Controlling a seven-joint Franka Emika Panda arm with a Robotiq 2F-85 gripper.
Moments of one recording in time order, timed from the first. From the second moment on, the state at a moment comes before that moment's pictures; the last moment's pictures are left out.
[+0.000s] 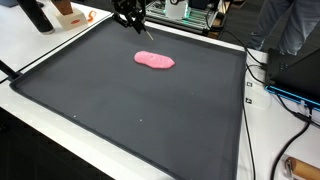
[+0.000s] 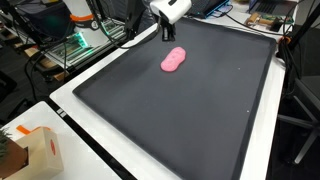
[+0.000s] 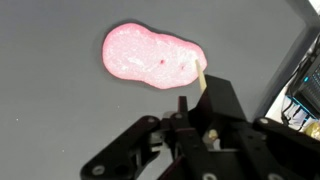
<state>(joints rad) -0.08 0.13 -0.04 -2.20 0.57 2.11 -0.95</state>
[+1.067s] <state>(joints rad) 0.04 -0.04 0.06 -2.34 0.27 2.31 -0.70</state>
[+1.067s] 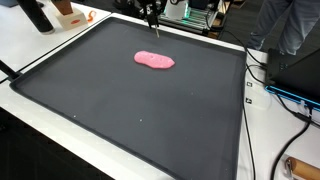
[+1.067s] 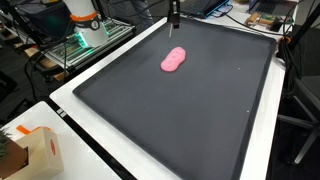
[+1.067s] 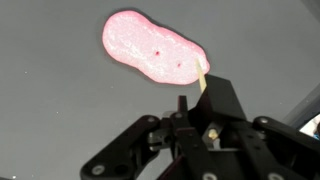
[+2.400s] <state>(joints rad) 0.10 -0.03 0.12 -2.34 -0.02 2.33 -0.48</state>
